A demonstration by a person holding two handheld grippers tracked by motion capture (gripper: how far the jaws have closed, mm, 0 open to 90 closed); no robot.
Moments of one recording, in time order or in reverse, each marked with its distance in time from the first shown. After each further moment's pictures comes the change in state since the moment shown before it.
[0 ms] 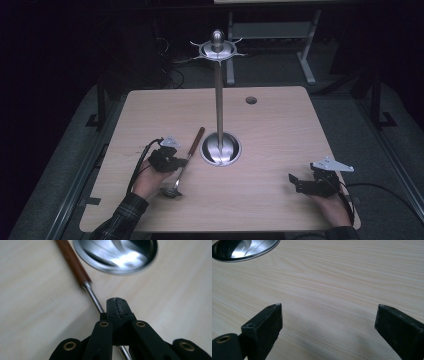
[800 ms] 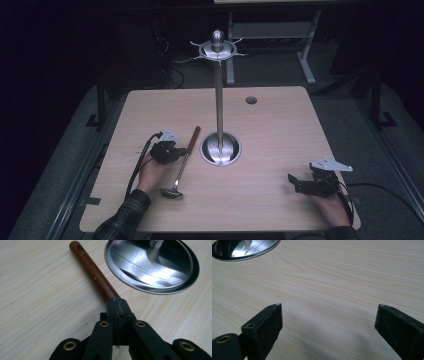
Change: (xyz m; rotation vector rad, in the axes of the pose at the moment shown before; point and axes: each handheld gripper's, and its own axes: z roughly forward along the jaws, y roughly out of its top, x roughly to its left) left arm 0.041 0.004 0.030 -0.145 0.091 0.027; right arm 0.002 0.001 0.001 0.003 0.000 -0.001
